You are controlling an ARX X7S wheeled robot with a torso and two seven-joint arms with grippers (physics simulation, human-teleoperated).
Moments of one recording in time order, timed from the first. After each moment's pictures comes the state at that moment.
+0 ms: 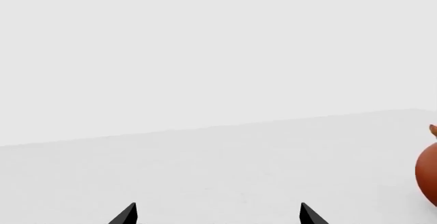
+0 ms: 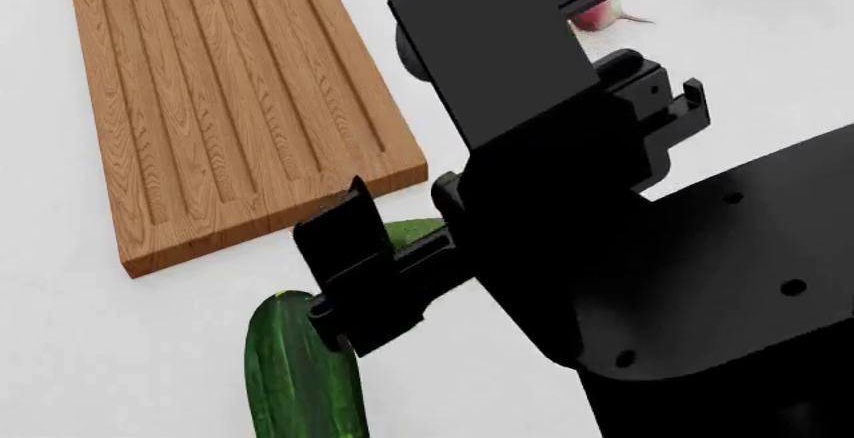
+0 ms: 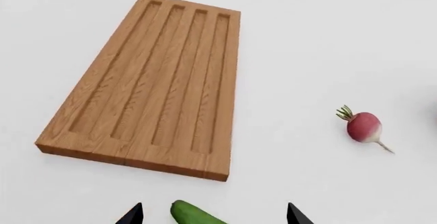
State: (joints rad) left arm -1.18 -0.46 -0.04 0.43 -0.68 -1.14 -0.15; right arm 1.45 0.58 -0.55 -0.30 2.11 1.32 1.19
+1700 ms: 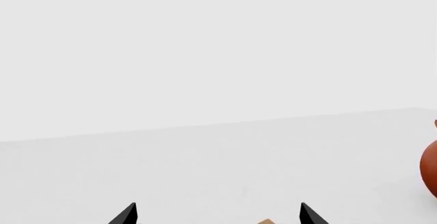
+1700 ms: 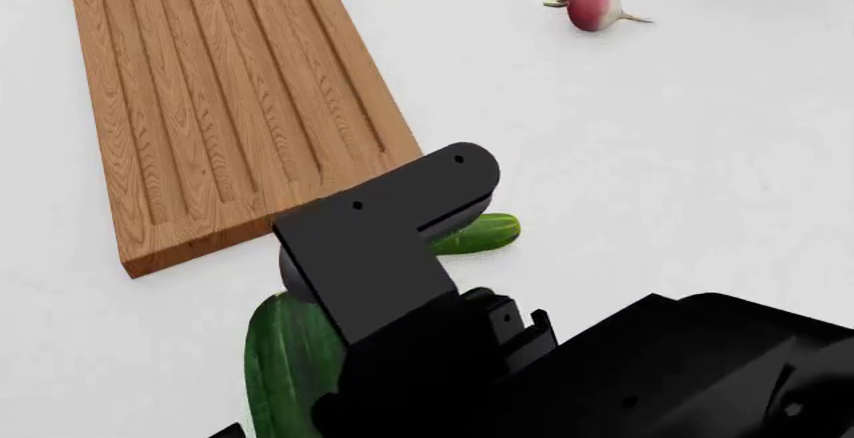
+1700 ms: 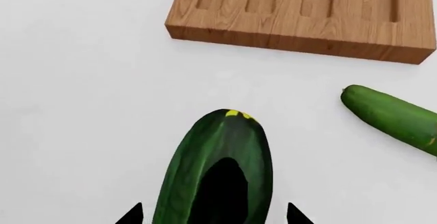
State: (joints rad) left arm -1.12 -0.49 -0.05 0.44 -0.70 -1.09 -0.16; right arm 1.31 0.57 -0.80 -0.42 2.44 1.02 1.29
